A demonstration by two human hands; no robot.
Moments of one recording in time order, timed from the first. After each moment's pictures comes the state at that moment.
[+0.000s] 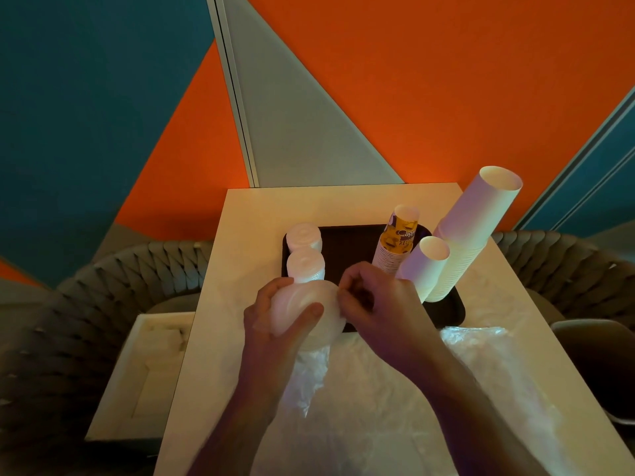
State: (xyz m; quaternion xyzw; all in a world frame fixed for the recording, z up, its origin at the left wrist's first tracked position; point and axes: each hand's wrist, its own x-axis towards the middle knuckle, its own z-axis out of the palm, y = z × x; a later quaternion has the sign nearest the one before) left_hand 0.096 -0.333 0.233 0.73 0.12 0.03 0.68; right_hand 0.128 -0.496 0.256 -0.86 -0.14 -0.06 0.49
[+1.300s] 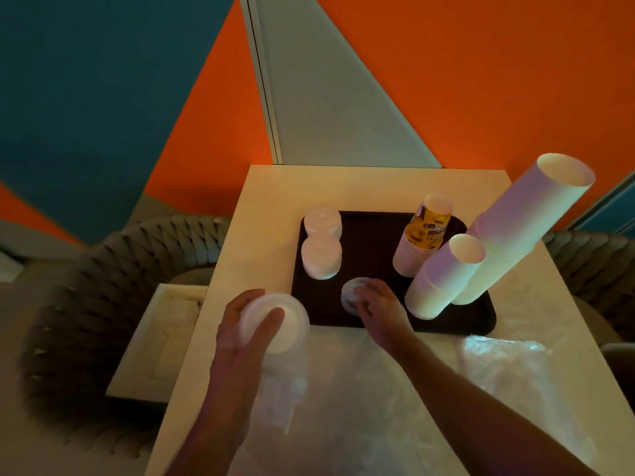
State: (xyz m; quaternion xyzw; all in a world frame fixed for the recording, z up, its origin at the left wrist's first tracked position) left_hand 0.086 -0.319 0.203 0.69 0.24 0.08 0.68; right_hand 0.219 -0.526 0.048 -0.94 -0.15 0.00 0.30
